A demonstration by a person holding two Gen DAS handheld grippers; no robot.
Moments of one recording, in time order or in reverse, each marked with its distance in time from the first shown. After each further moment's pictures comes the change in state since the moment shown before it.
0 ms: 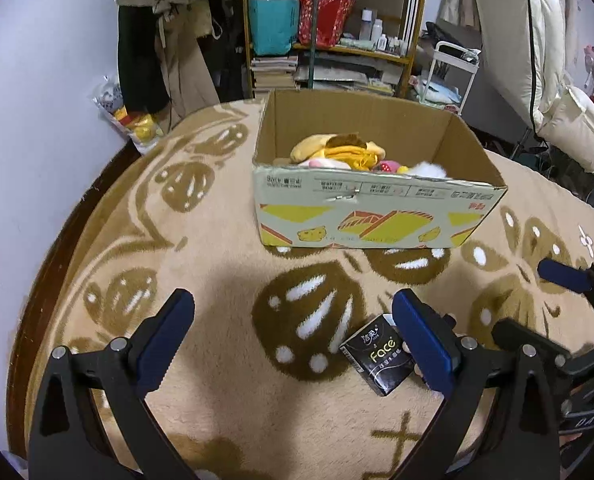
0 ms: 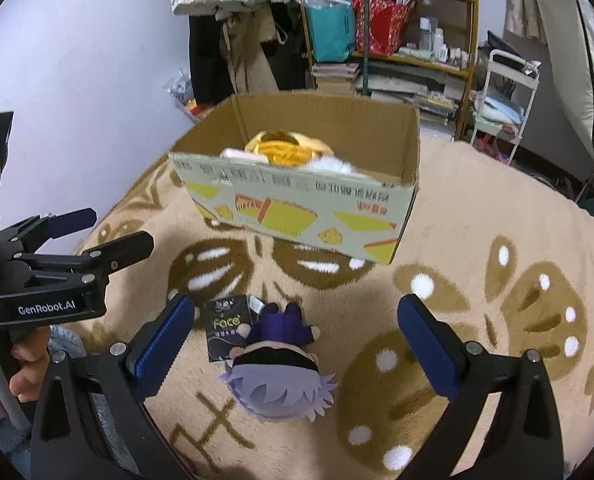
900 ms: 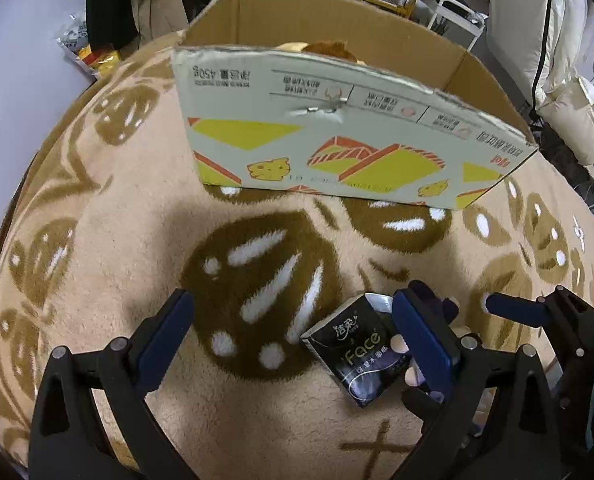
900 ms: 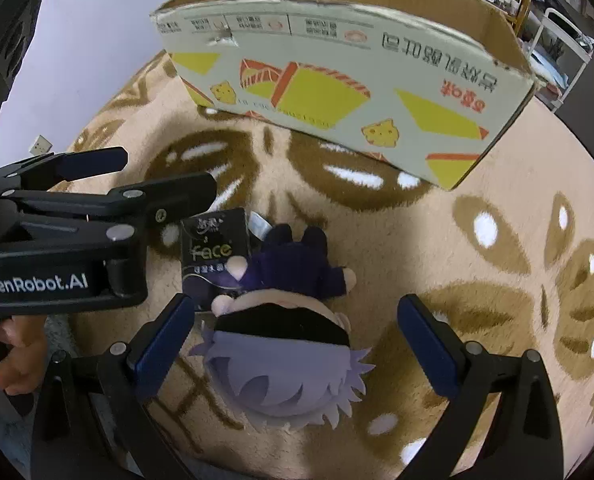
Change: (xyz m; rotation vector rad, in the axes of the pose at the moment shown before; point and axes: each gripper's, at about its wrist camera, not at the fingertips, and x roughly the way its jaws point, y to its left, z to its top) left arm 0.077 -0.016 -0.011 -0.043 0.208 -0.110; right arm 0.079 0.015 -0.021 -0.086 0.323 0.014
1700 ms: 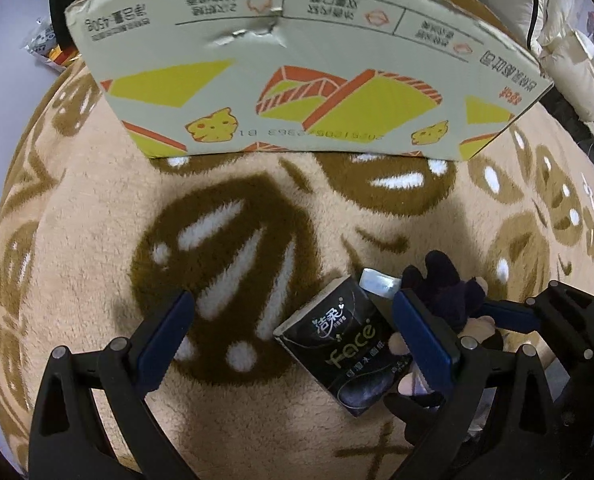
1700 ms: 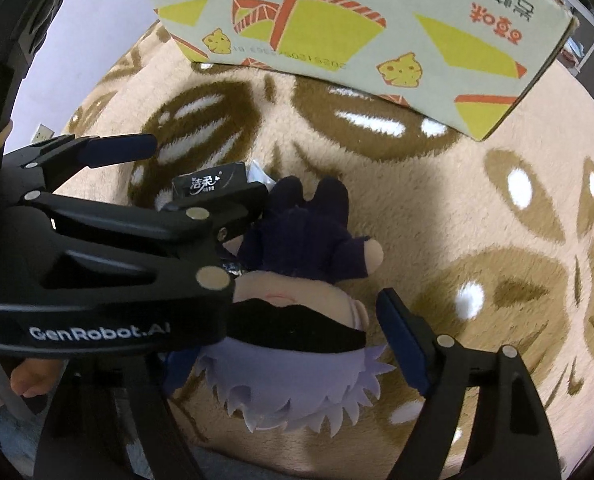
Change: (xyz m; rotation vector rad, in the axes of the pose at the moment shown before) left arm 0.038 -0.028 -0.003 0.092 0.120 0.013; right arm 0.026 -0.001 -0.003 0.037 0.126 0.058
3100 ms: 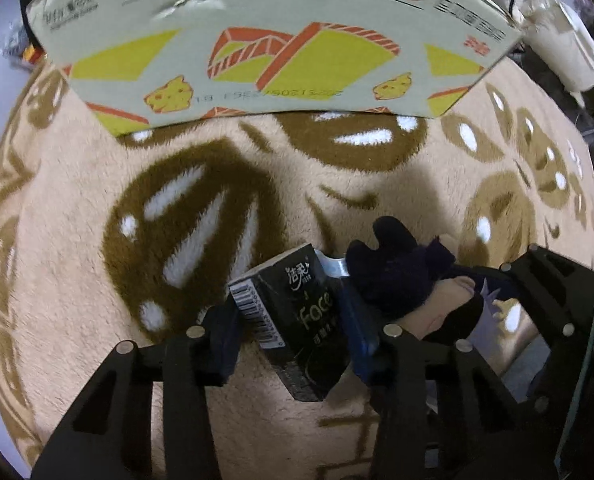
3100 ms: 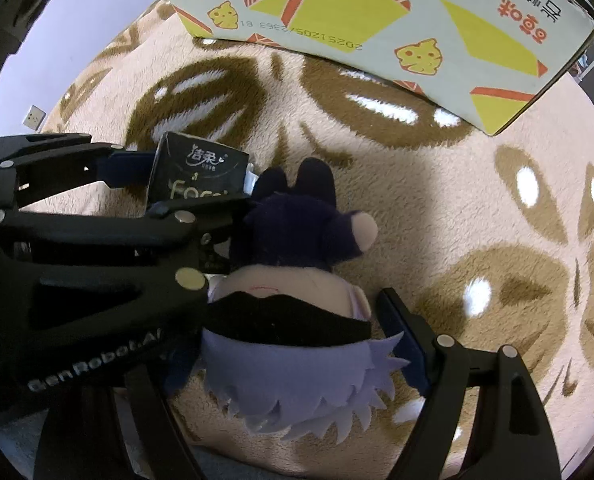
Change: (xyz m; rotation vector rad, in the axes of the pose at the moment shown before) left arm 0.004 -0.016 -0.017 0.077 0.090 -0.045; right arm 0.021 0.022 -0.004 -0.061 0.042 -0.054
